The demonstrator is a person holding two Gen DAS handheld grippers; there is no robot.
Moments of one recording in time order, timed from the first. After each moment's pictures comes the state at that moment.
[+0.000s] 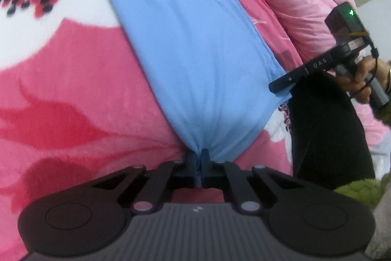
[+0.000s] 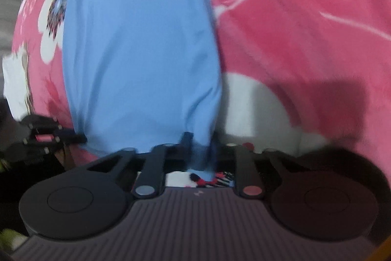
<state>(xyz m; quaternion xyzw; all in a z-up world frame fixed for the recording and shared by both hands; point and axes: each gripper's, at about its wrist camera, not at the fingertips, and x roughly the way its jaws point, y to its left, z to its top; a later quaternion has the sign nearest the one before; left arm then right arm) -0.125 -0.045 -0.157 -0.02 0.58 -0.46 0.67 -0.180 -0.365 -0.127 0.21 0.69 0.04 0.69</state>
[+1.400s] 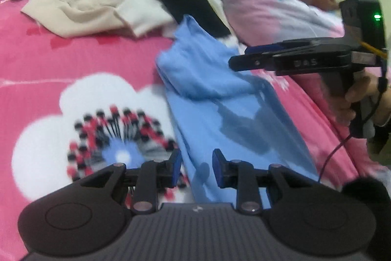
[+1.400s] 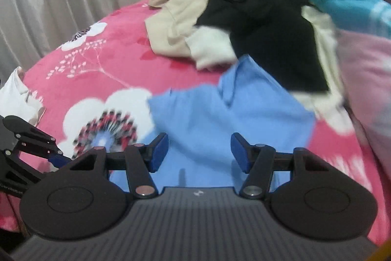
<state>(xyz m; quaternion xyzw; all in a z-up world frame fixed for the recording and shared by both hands) 0.028 -0.047 -0.115 -0.05 0.45 -0.35 0.82 0.016 -0.272 -0.039 -0.04 0.40 0.15 0.90</state>
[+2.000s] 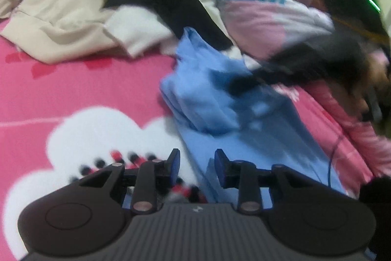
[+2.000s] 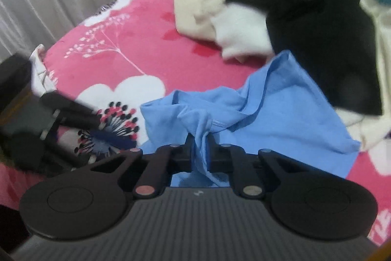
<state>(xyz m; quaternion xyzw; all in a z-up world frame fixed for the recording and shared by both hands) 0.071 -0.052 -0.133 -0.03 0.41 -0.37 0.83 0.059 -0.274 -0.057 -0.04 0.45 0.26 0.85</state>
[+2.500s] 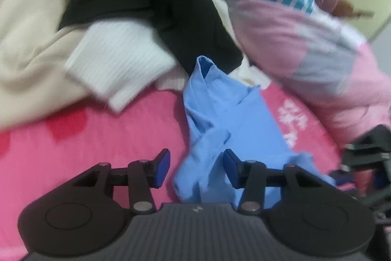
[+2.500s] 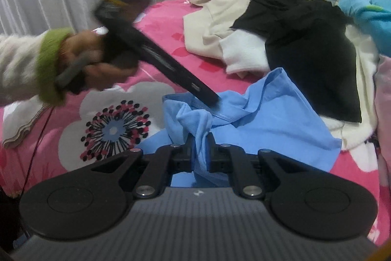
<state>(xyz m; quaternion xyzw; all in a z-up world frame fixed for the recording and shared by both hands) 0.201 -0.136 -0.130 0.00 0.50 -0.43 0.75 0.001 -0.279 -0.045 -0.08 0.37 0.26 0.89</state>
